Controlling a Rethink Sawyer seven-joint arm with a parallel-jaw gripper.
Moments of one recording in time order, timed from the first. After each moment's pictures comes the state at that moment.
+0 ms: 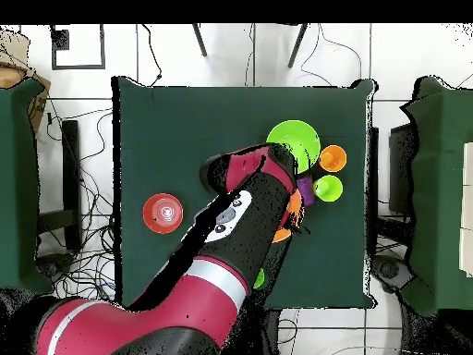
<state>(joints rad) 0.11 -0.24 -0.57 1.20 -0.28 1.17 2.39</state>
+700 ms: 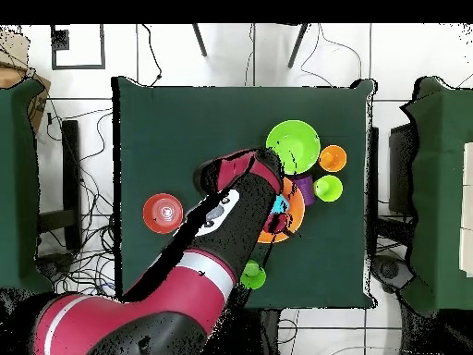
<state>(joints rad) 0.14 -0.18 -0.57 1.20 -0.26 1.17 2.40</state>
